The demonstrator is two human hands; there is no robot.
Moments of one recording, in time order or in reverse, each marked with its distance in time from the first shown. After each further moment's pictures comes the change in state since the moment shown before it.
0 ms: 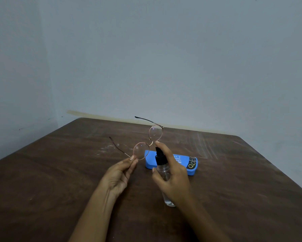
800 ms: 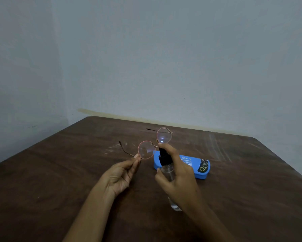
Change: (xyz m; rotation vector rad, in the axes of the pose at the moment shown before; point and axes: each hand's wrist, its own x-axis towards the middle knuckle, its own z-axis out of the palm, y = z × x) left_hand -0.002 0.017 -0.001 -0.030 0.018 -0.181; right_hand 0.008 -0.006 0.005 -0.001 -0.088 -0.008
